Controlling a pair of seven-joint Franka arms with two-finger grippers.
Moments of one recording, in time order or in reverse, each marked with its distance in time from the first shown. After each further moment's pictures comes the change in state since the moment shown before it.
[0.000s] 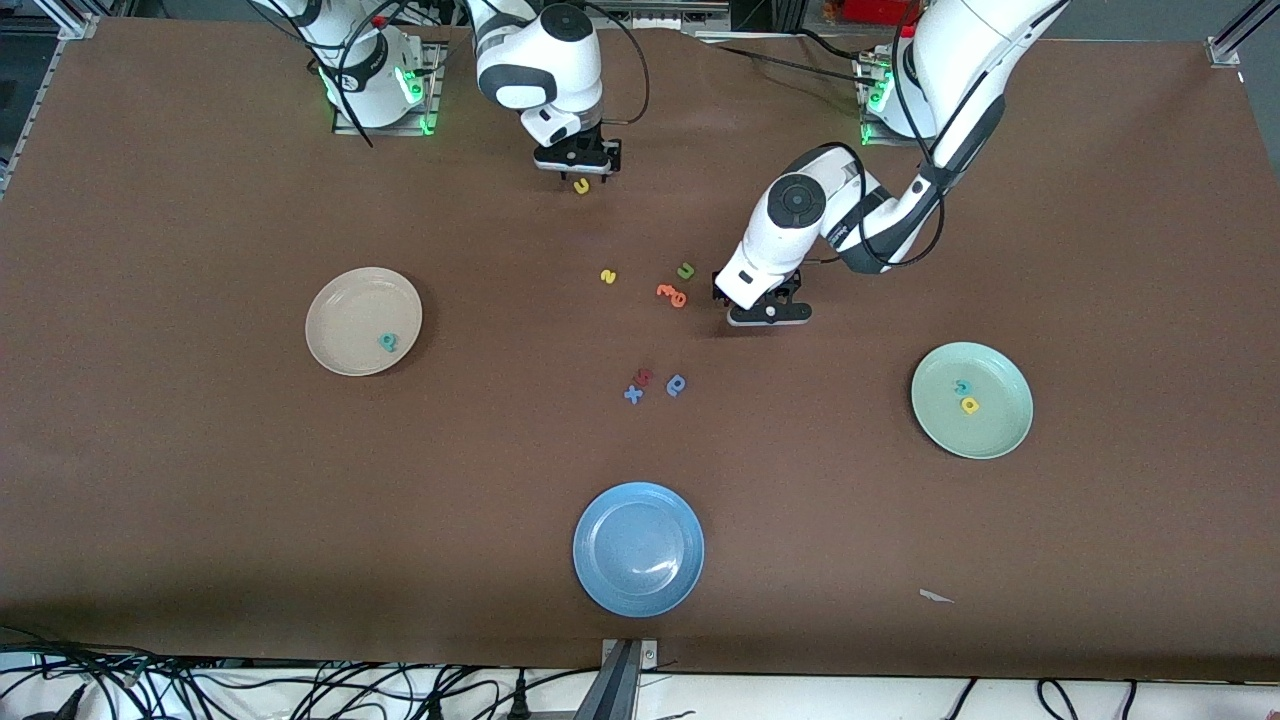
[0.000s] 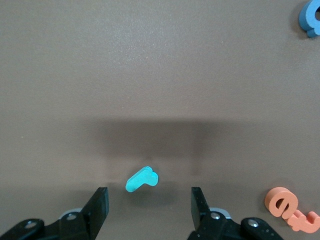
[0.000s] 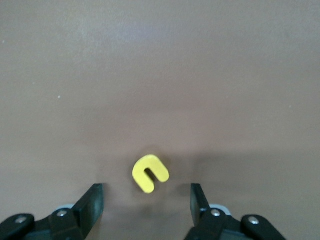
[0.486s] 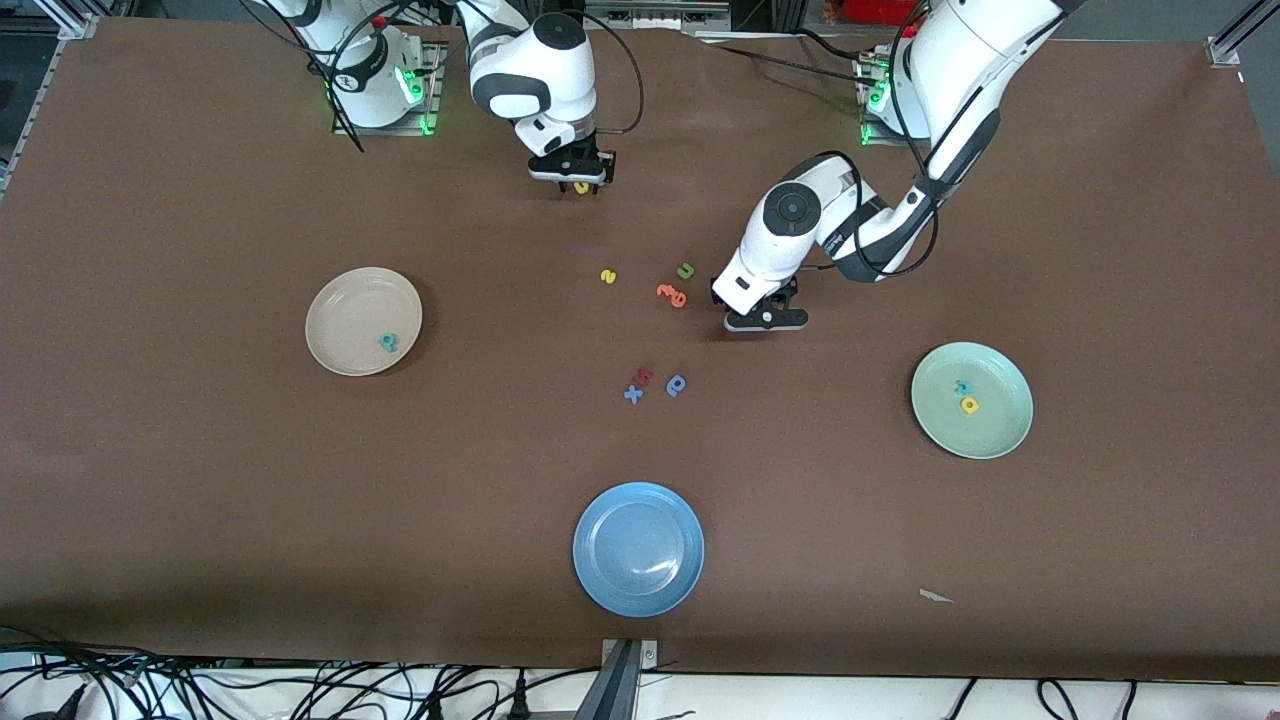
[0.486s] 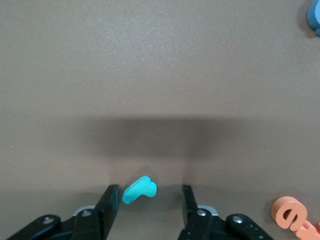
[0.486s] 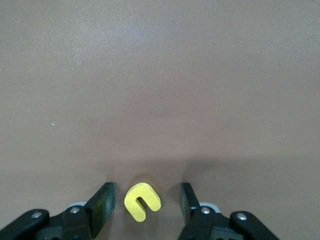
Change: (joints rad) left arm 0.000 0.040 0.003 0.024 0.044 0.000 -0.016; right arm 0.000 -0.002 -0.037 0.000 -0.050 0.018 0.000
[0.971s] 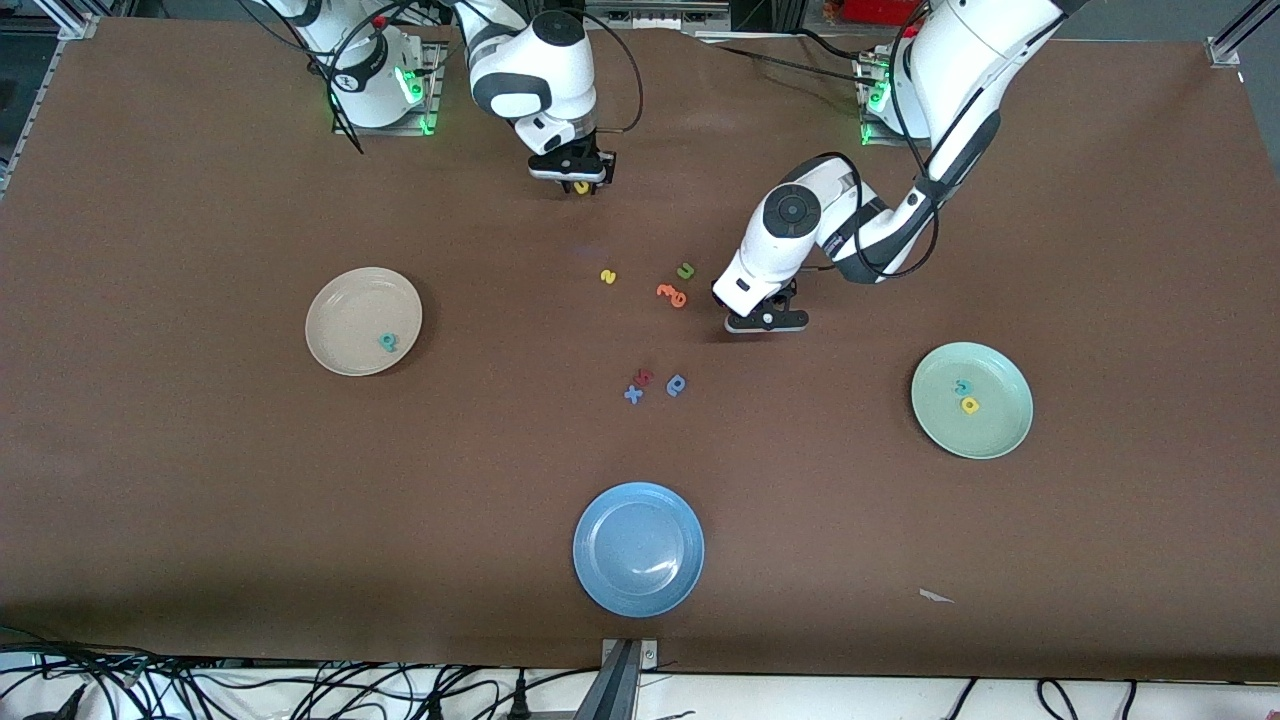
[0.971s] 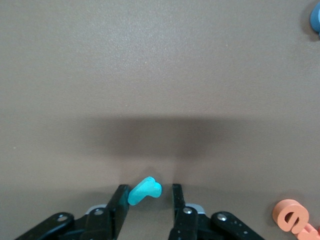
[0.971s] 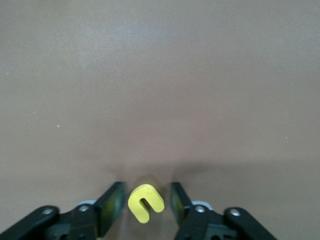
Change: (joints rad) left arm 0.000 -0.002 0.002 0.004 0.000 -0.010 -0.003; right arm 0.000 -0.001 -0.001 0.001 -0.061 0.012 0.062
